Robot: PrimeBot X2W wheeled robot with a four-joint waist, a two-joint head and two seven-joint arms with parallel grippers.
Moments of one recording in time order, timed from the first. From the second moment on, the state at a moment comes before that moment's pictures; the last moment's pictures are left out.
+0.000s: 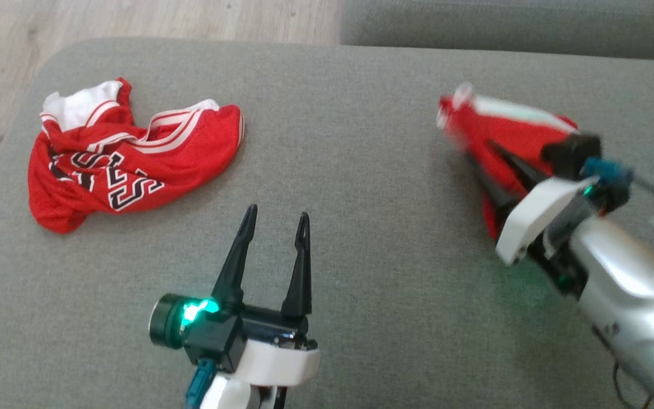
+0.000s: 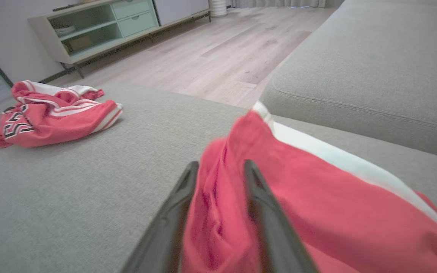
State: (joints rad) left arm -0.12 0.05 -0.52 0.03 -0.22 0.21 -0.26; right arm -0.69 -0.41 0.81 0.68 0.73 0.13 -0.10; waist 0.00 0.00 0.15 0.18
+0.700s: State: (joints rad) left arm 0.18 0.06 -0.32 0.01 -0.22 0.18 -0.26; right arm 0.08 -0.21 0.12 0.20 0.30 0.13 -0.25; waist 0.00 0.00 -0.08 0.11
